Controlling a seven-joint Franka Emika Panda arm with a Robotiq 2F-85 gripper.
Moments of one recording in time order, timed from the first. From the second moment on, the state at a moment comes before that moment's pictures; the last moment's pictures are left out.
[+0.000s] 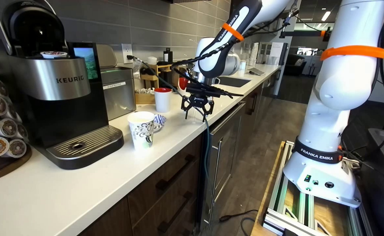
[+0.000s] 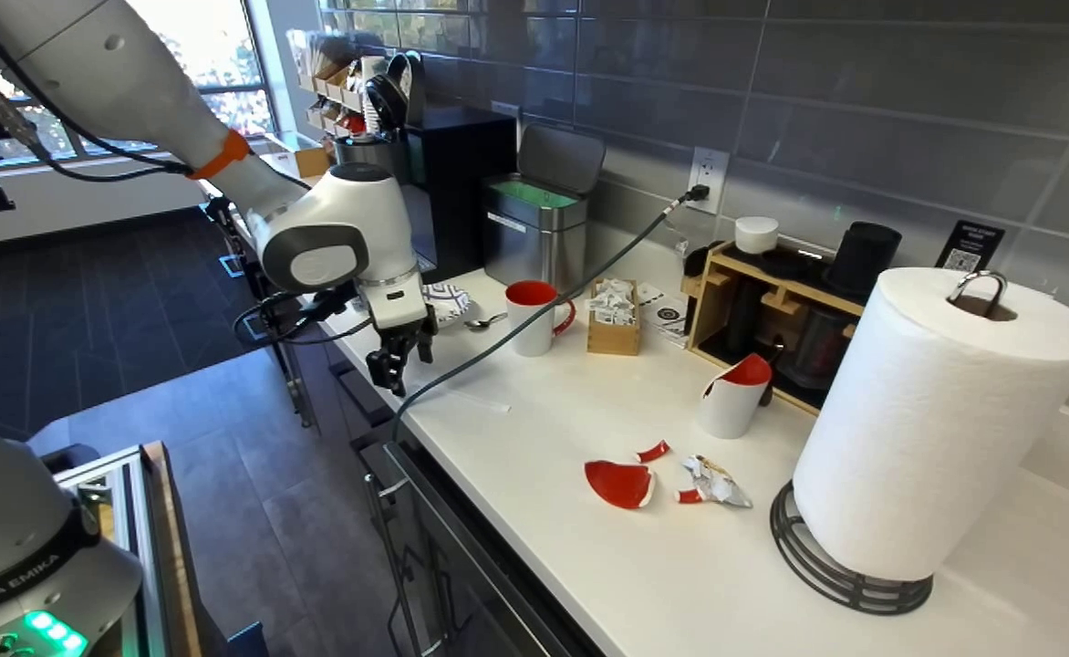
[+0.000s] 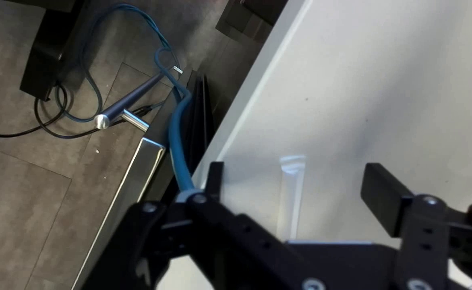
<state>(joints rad) 0.01 -0.02 0.03 -2.60 0.13 2.70 0.93</state>
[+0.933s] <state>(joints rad) 0.02 -0.02 0.07 -2.49 -0.10 2.48 1.33</state>
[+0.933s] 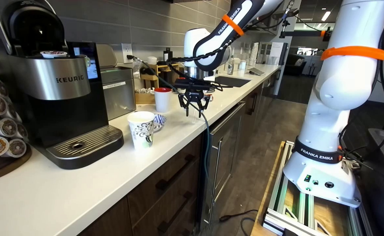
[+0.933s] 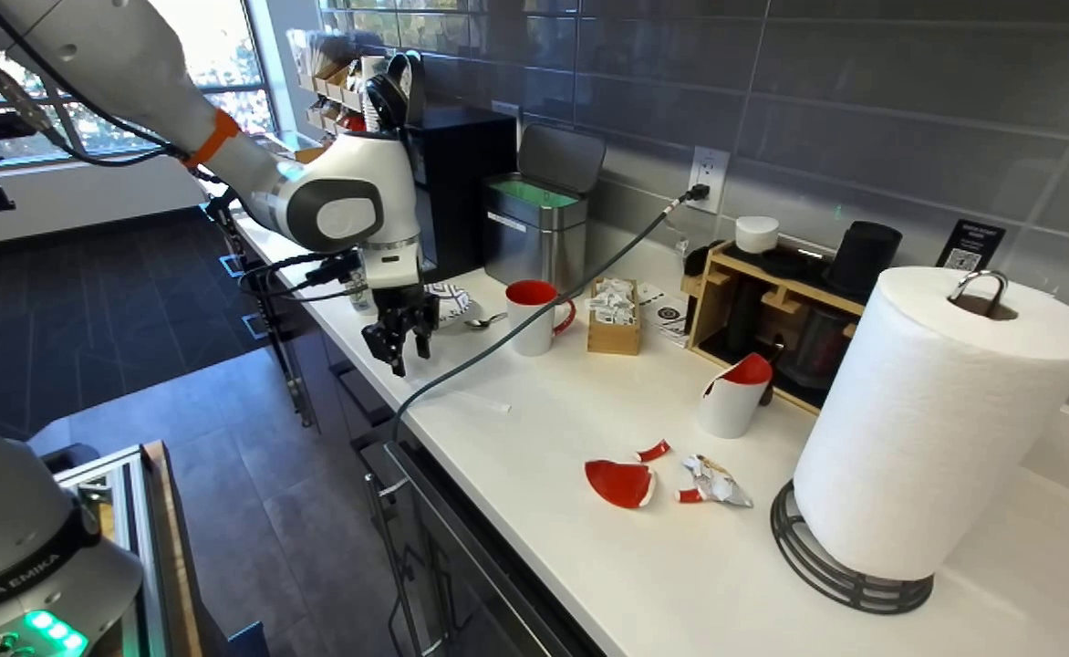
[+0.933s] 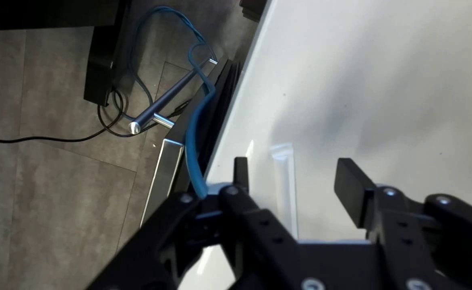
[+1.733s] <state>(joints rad) 0.02 0.05 0.06 -2.46 -0.10 2.50 1.34</state>
